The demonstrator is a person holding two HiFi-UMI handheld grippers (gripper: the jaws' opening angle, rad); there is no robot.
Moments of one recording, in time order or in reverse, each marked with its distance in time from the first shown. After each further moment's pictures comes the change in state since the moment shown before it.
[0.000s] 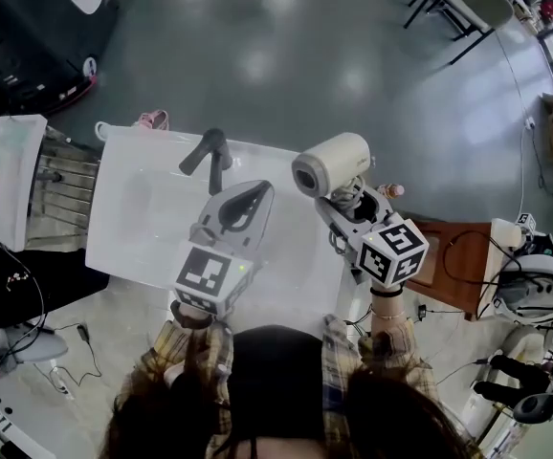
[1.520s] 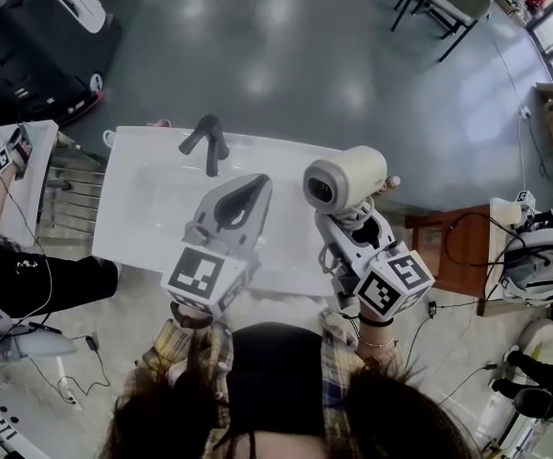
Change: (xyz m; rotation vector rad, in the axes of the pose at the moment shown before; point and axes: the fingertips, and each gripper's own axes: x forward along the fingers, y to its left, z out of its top) left arm -0.050 -0.061 0.040 0.023 -0.095 -0.011; right arm -0.103 0.068 0.011 0.183 -0.276 -0.040
